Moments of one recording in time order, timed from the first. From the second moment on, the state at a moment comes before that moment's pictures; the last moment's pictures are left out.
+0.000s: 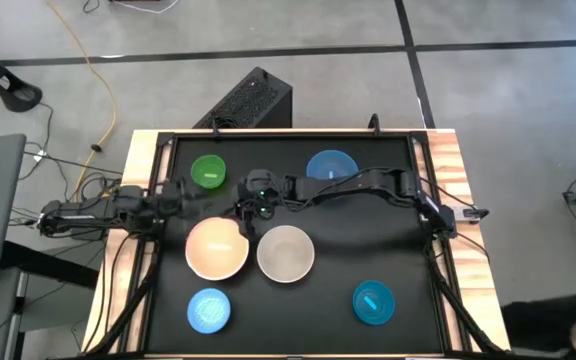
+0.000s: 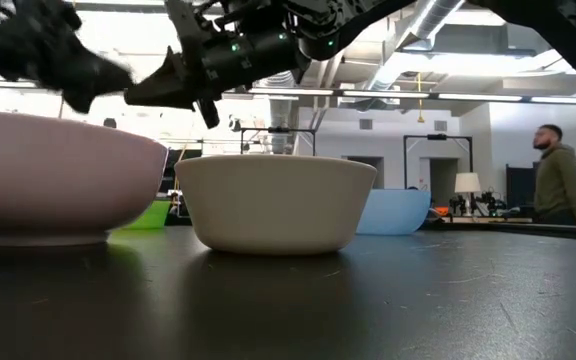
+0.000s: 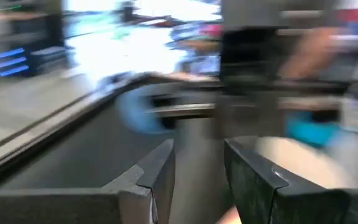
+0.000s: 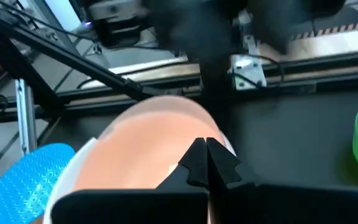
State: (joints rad) left arm 0.00 0.06 0.19 -0.10 -0.18 -0.08; right arm -0.07 2.19 1.78 0.10 -0.26 0.15
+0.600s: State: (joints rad) left arm 0.00 0.07 0.19 -0.26 -0.09 -0.19; right arm -0.06 1.97 1.78 -0.27 -0.06 0.05
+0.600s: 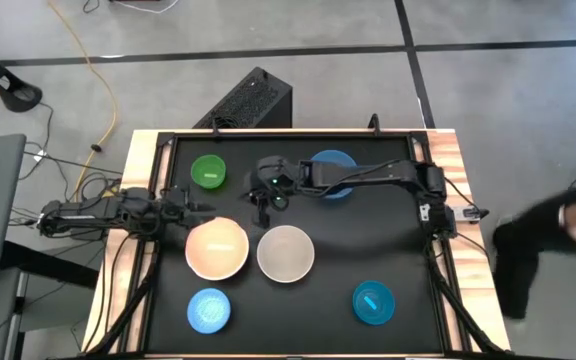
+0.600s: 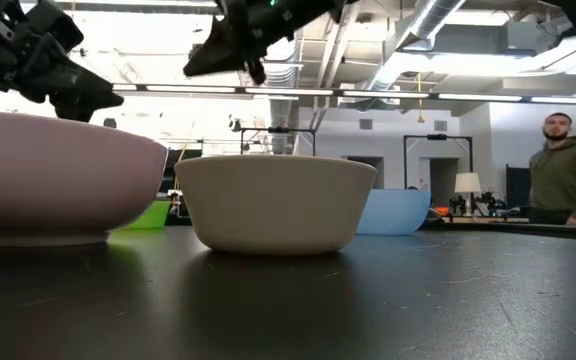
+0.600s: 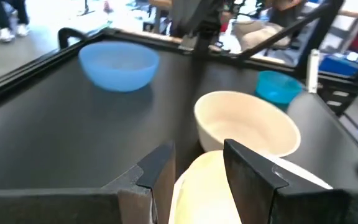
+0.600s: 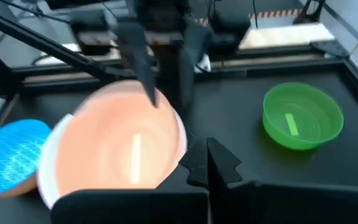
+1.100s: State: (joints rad) left arm 0.00 0.07 0.16 -0.33 -0.09 -0.23; right arm -0.07 1.93 1.78 -0.34 -0.04 0.05
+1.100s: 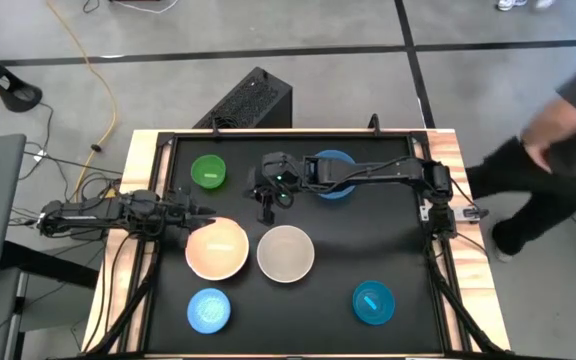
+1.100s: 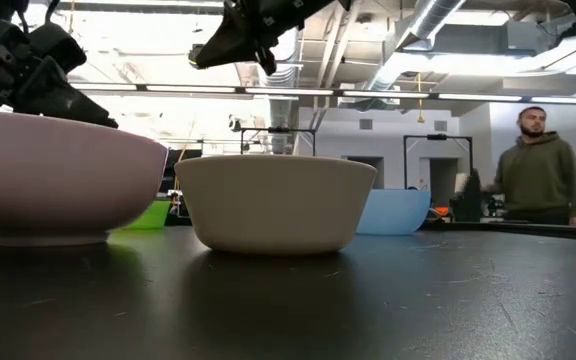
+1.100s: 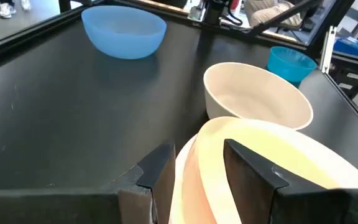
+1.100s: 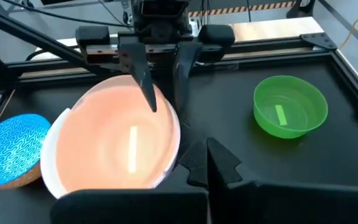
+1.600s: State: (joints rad) left arm 0.00 0.07 0.16 -0.41 -0.14 -0.29; right arm -0.08 1.93 1.78 -0.37 -0.04 0.08
